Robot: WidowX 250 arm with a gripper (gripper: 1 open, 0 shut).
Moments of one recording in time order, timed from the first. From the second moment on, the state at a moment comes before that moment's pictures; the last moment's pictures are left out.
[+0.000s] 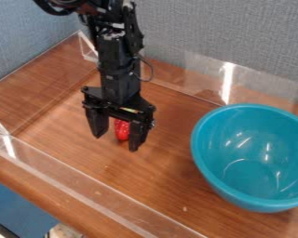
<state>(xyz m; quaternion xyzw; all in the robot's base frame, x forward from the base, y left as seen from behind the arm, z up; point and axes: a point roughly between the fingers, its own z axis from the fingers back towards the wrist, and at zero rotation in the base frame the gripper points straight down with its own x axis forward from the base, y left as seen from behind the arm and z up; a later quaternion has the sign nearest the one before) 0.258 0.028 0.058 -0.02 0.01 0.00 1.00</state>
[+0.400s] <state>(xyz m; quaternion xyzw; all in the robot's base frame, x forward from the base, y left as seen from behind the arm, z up) 0.257 0.022 0.061 -0.02 0.00 -0.01 1.00</state>
